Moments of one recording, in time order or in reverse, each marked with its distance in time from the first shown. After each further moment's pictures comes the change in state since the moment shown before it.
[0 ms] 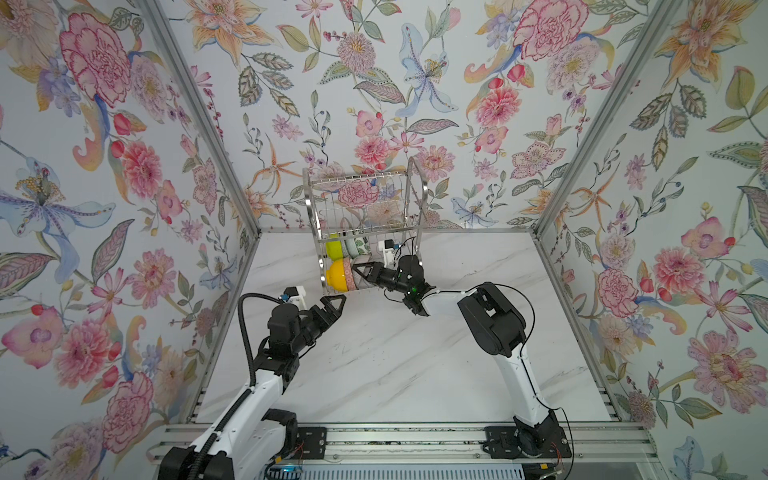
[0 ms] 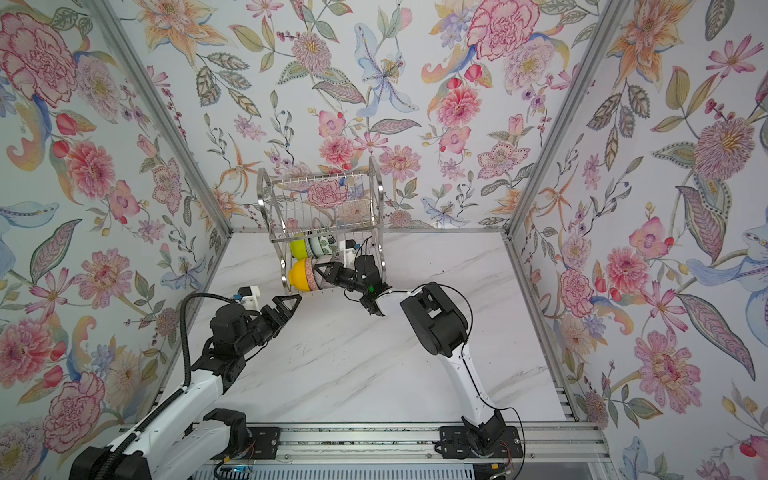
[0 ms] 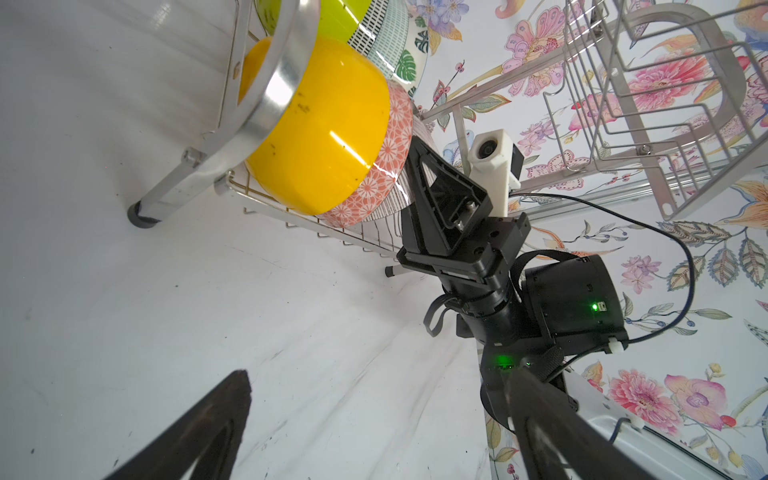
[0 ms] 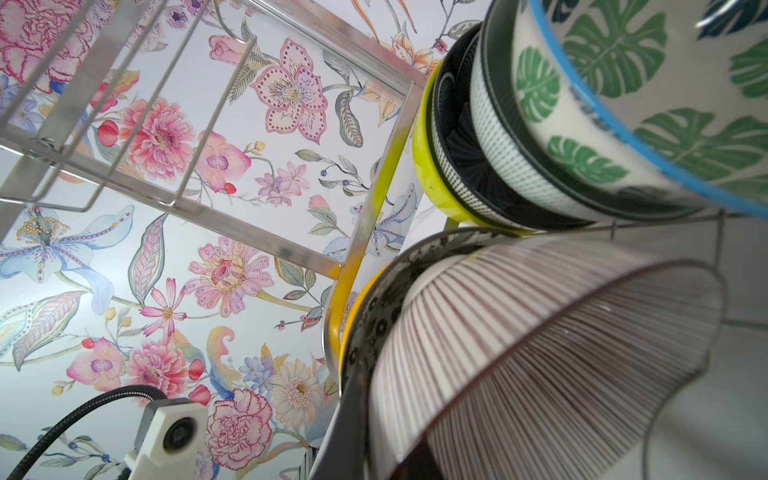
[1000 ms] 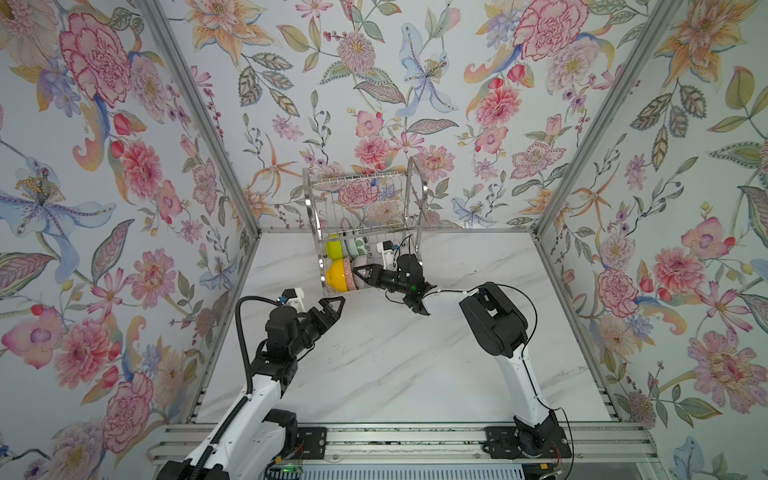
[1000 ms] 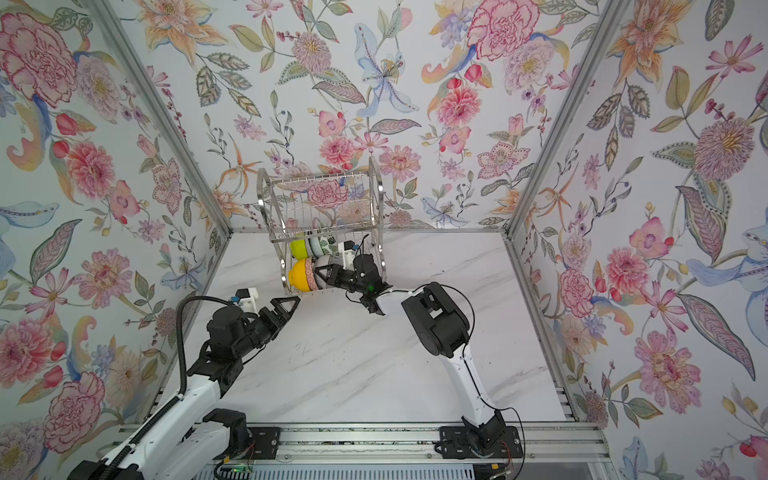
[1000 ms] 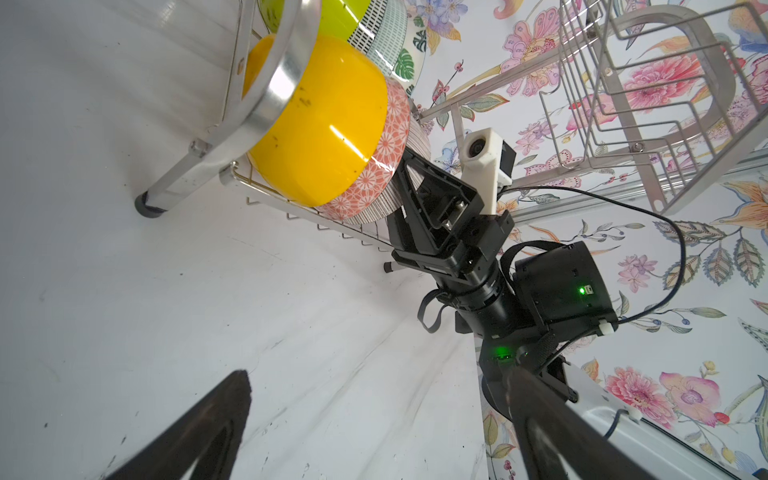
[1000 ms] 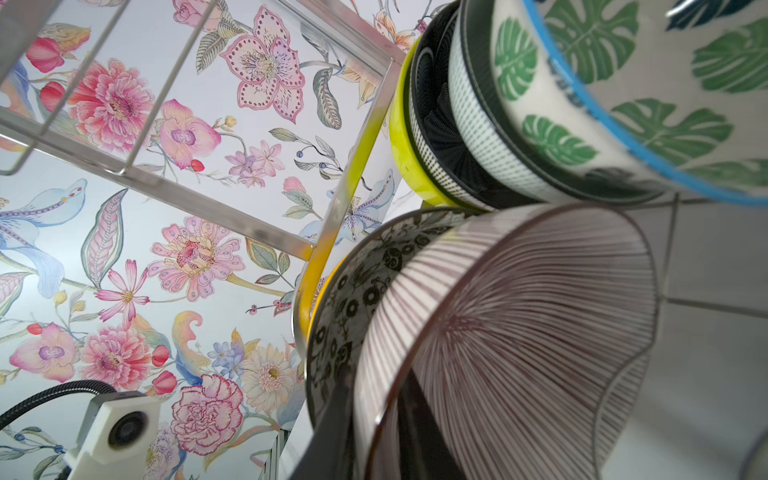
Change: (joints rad) left arm 0.002 -0.058 -0.002 -0.061 0.000 -0.005; right arm 0.001 -0.015 0.001 -0.110 -0.006 -0.095
